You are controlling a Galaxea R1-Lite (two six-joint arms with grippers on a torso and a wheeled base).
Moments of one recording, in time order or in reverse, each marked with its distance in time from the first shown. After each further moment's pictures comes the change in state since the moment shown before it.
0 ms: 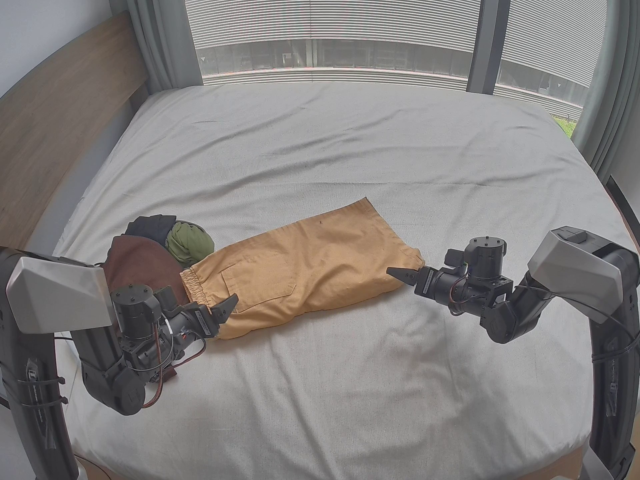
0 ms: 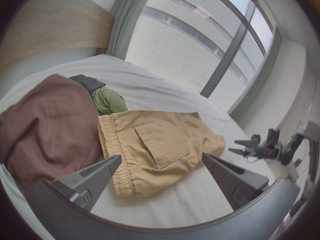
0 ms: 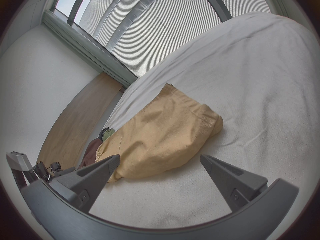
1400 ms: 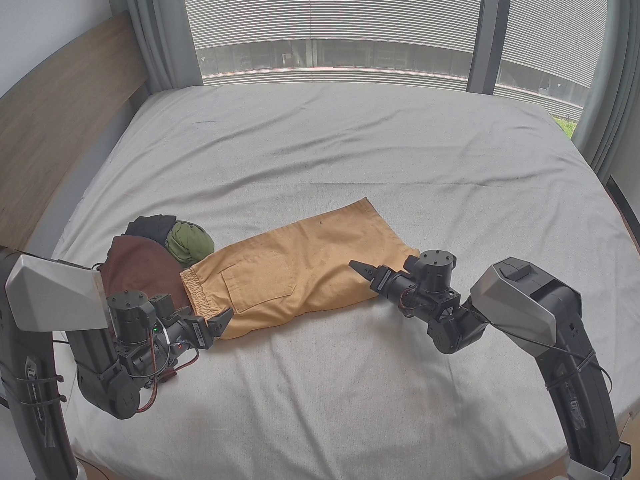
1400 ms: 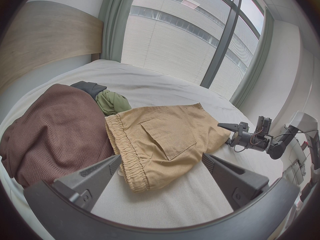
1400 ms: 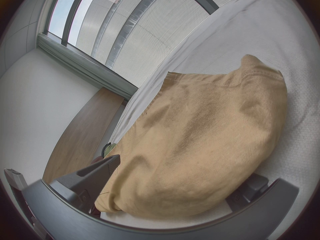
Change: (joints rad) left arm 0.022 0.001 0.050 0.000 -0.002 0.169; right arm 0.115 0.304 -0.406 -0.044 -0.118 0.233
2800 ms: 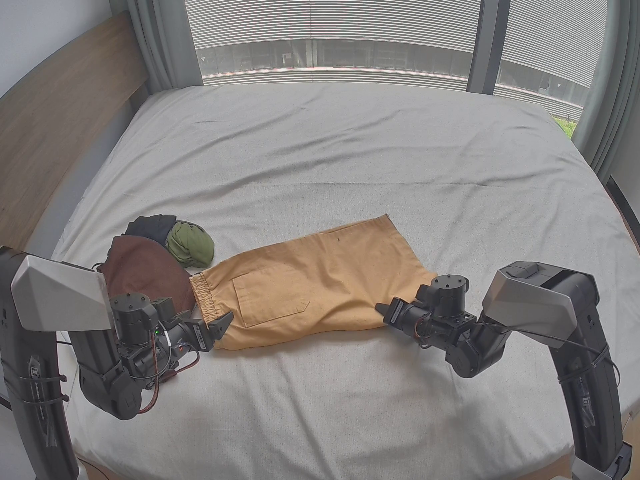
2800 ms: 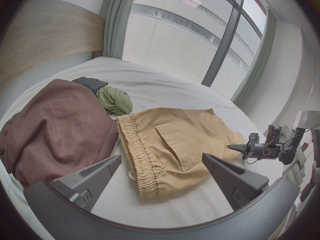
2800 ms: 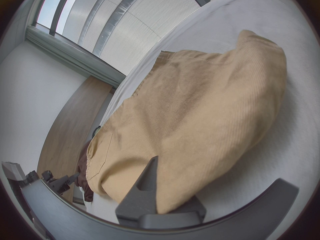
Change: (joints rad) left arm 0.003 0.022 -0.003 0.000 0.000 -0.008; right arm 0.003 -0.105 0.364 -0.083 -0.027 -0.038
